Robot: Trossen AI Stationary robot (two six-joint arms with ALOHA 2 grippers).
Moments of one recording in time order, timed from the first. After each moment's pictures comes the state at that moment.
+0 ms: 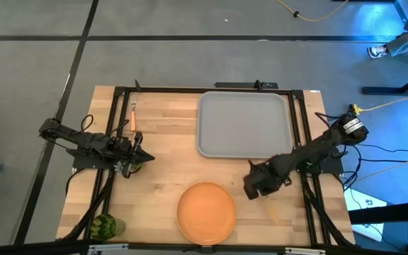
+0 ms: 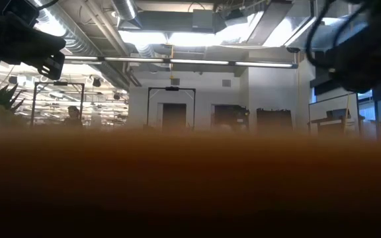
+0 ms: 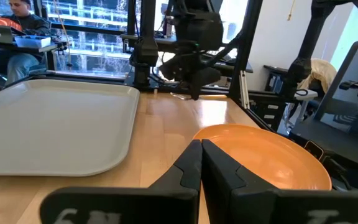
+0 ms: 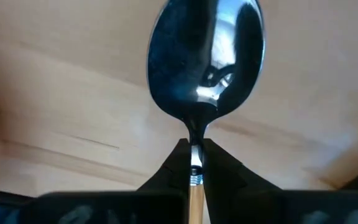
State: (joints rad) left arm -0.34 0.03 0.01 0.03 -0.19 -0.15; right arm 0.43 1.56 0.93 -0.85 -0.29 1.67
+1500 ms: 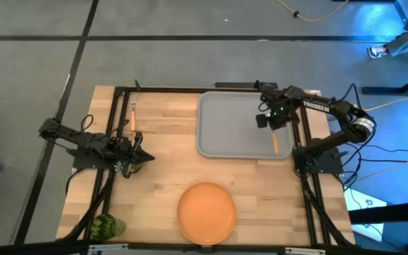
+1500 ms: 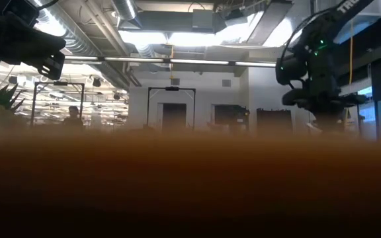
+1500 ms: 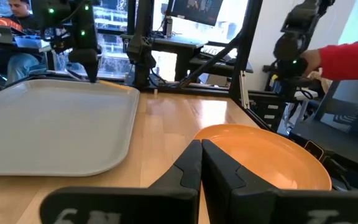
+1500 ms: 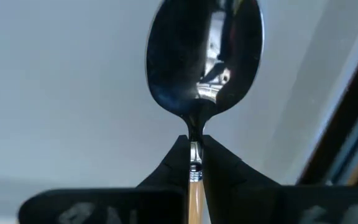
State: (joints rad) left arm -0.34 0.03 0.01 0.03 -0.19 -0.15; right arm -0.78 1.43 0.86 -1.04 -0.09 0.69
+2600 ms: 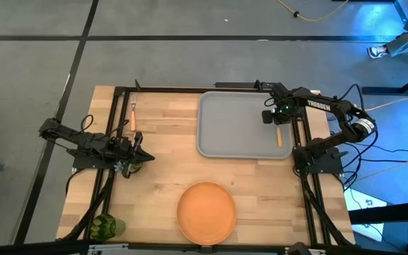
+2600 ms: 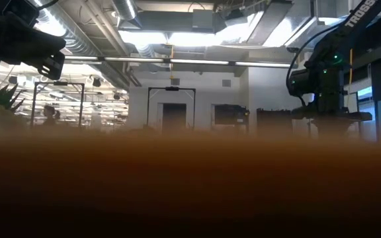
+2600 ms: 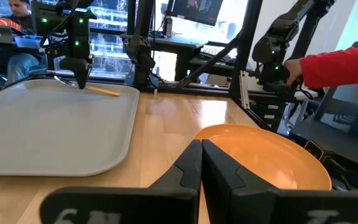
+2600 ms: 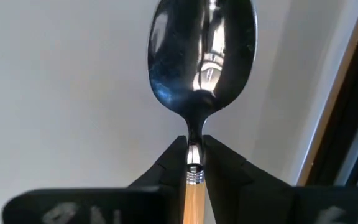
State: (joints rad) left arm -0.34 0.03 0.01 0.03 -0.19 -0.15; right arm -0.98 1.43 0.73 -0.82 -0.03 0.51
